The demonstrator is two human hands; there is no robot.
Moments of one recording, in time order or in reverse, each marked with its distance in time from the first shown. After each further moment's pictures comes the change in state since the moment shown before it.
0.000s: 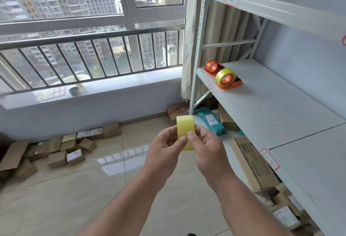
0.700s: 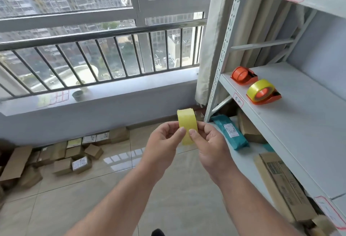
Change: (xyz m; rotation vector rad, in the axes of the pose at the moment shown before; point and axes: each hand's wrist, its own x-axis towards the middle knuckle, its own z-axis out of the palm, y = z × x) left_hand 0.195 0.023 -0.097 -0.006 0.042 -0.049; right_hand 0.195 0.021 0.092 0.104 -0.007 0.061
